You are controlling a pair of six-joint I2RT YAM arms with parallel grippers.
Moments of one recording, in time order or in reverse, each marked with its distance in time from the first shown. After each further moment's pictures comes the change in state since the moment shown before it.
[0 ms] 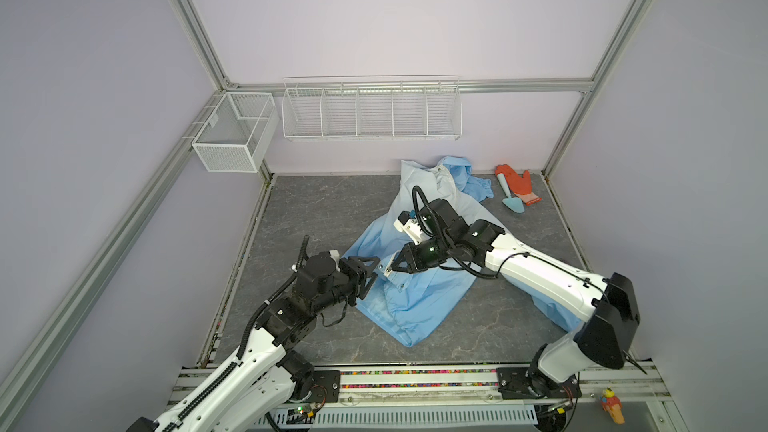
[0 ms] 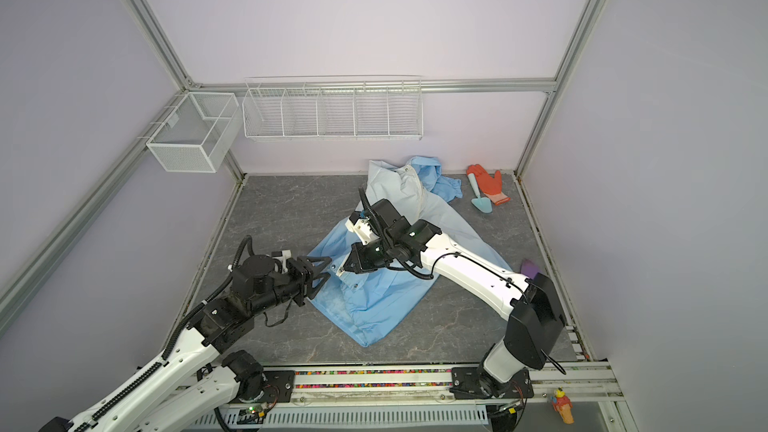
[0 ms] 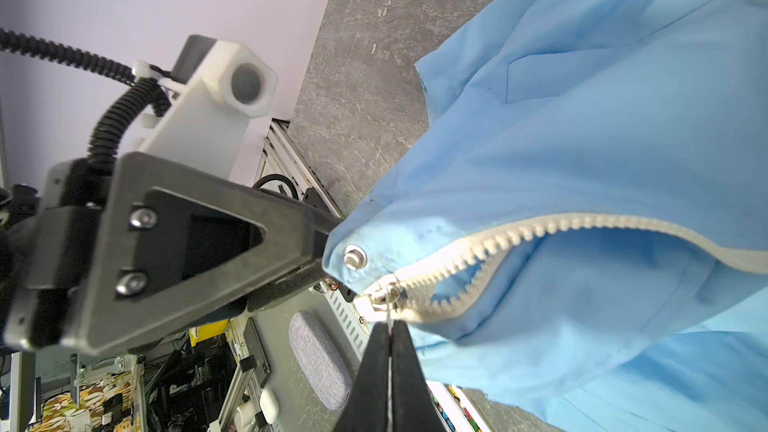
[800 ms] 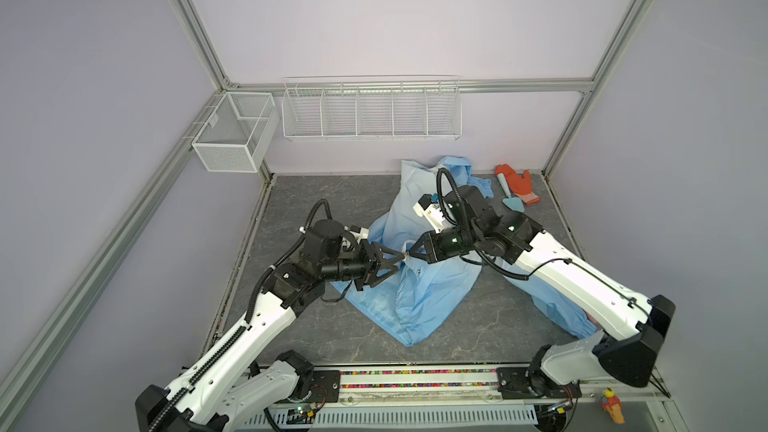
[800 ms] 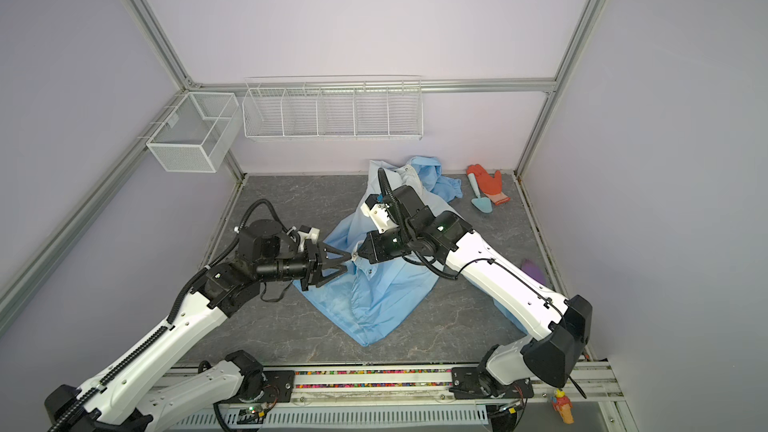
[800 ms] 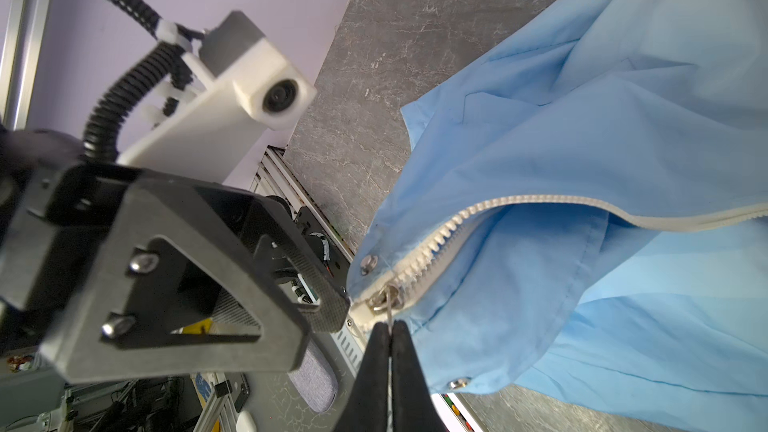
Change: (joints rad) left arm 0.051 0.207 0.288 -0.198 0.446 0.232; right arm -0.039 -0.119 0.098 -0.150 0.100 -0.051
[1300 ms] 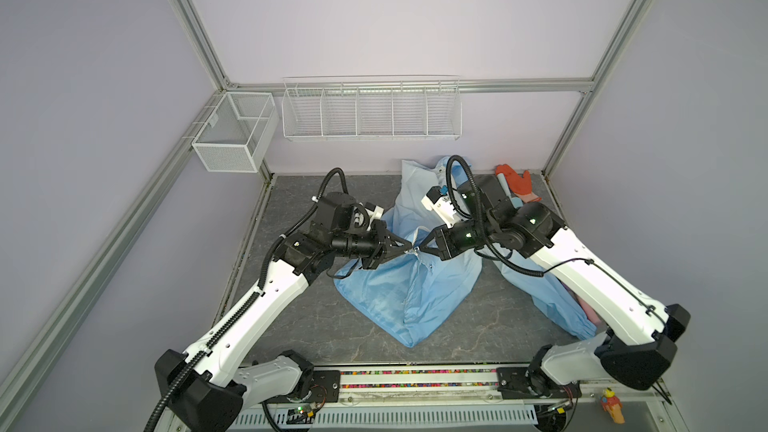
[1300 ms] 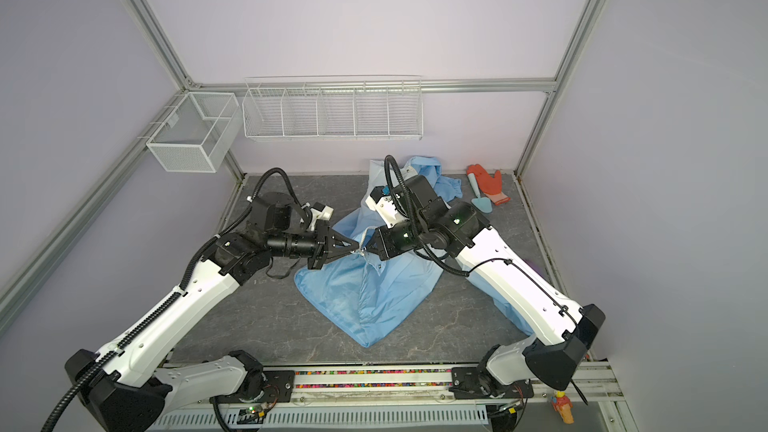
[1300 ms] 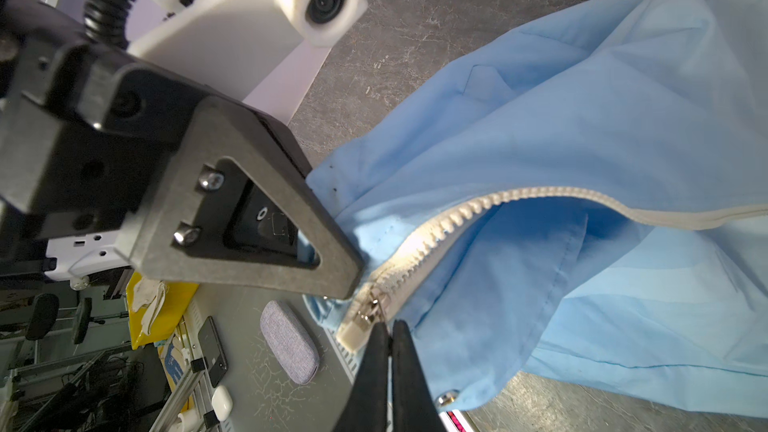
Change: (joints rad) left arm 0.009 0.245 0.299 -0.111 0.142 0.238; right arm -0.043 -0.034 0.130 -0.183 0.014 -0.140
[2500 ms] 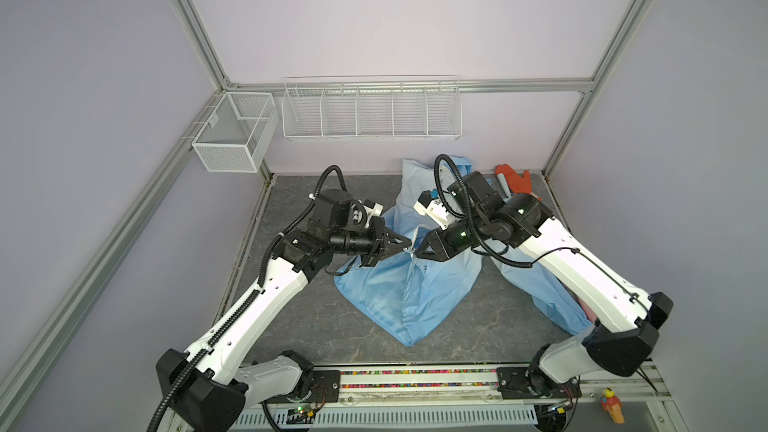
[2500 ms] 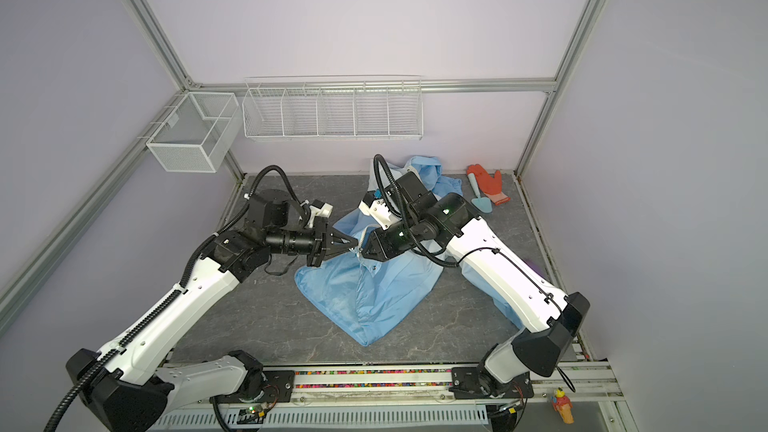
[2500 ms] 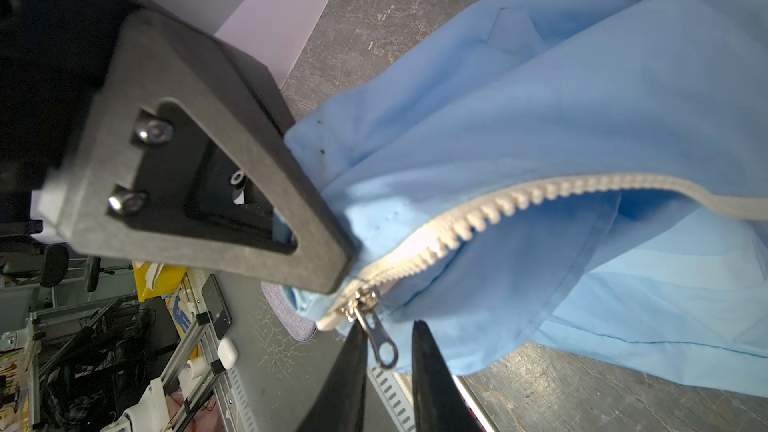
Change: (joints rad) left arm 0.027 0.015 0.017 0.008 0.050 0.010; right arm 0.001 0.088 0.114 -0.157 -0.060 -0.093
